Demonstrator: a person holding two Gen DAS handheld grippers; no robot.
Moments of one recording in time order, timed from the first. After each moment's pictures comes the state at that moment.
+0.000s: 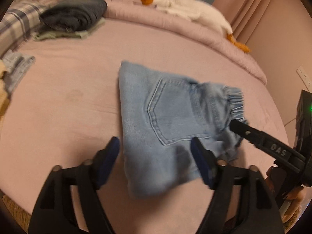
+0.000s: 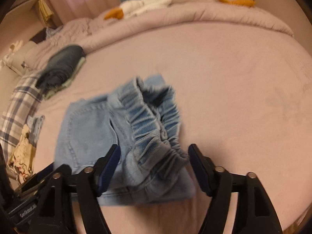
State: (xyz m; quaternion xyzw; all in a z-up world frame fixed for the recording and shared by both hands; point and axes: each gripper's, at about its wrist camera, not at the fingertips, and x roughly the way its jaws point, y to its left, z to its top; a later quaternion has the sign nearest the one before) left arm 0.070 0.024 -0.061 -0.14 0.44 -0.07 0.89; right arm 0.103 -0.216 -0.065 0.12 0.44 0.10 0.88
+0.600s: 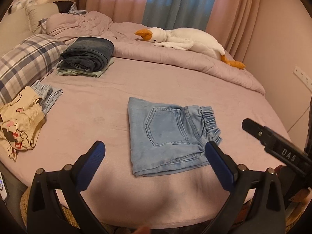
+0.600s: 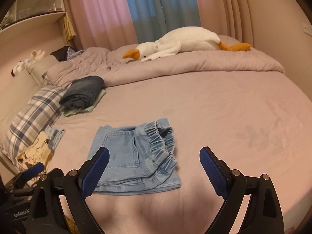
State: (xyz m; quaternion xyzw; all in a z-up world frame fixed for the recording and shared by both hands) left arm -0.002 0.013 0.009 -0.10 0.35 -0.03 0.93; right arm 0.035 -0.225 0.007 0.09 0.31 0.11 0.94
